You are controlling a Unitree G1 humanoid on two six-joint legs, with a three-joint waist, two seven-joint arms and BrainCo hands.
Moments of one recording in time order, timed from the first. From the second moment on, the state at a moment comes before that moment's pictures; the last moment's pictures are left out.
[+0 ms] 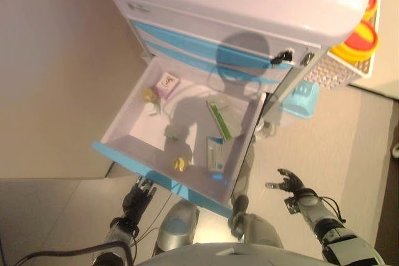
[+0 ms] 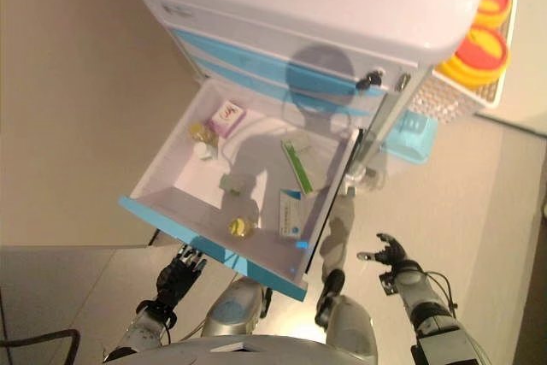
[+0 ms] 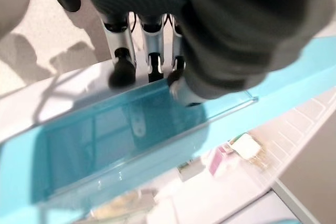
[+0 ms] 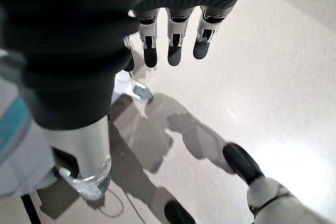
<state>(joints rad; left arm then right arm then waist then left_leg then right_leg) 0.03 0.20 0.06 0.97 -1.03 -0.08 -0.54 -0.19 -0.38 0.14 1.13 -0.06 -0.10 -0.02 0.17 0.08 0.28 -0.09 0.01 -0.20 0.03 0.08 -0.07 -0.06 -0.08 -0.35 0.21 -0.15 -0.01</state>
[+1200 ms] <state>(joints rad) 0.08 0.29 -0.28 1.25 0.02 -0.05 -0.10 -0.23 -0.68 0.49 0.01 -0.50 -0.48 -0.03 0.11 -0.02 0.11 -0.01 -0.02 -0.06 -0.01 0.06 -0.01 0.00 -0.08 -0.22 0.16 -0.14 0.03</state>
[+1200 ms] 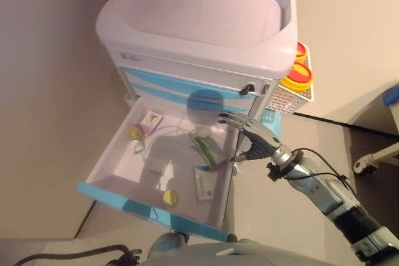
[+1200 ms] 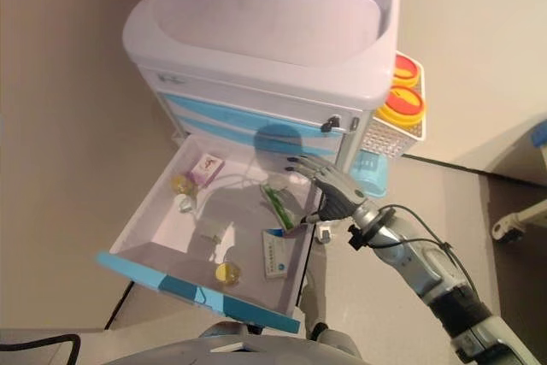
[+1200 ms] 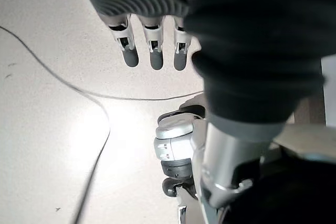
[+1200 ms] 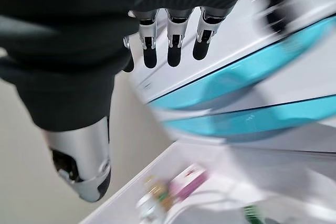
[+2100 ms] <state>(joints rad) 0.07 0.29 -0.27 1.20 -0.04 -0.02 -0.12 -0.53 -0.40 0.78 0.61 -0.78 -0.22 -0.04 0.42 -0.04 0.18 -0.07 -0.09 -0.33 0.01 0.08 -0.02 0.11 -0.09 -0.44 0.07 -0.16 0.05</state>
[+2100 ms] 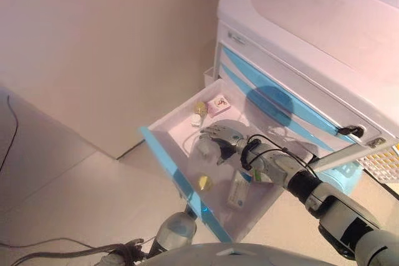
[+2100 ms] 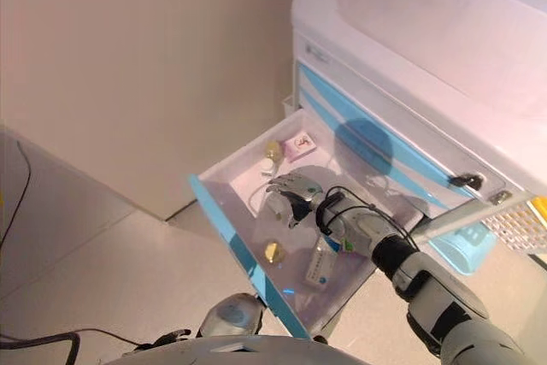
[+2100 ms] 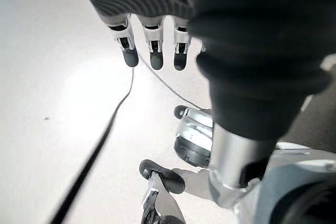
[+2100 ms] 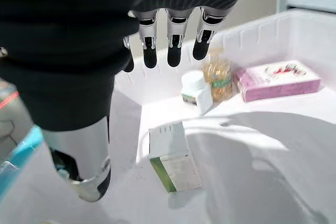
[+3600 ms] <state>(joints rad) 0.01 0.33 -0.27 1.19 -0.06 -0.11 -0.12 -0.71 -0.29 0.80 1.05 -0.88 -0.04 -0.10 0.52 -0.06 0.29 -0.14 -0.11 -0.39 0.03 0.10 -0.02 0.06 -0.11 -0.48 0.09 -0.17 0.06</state>
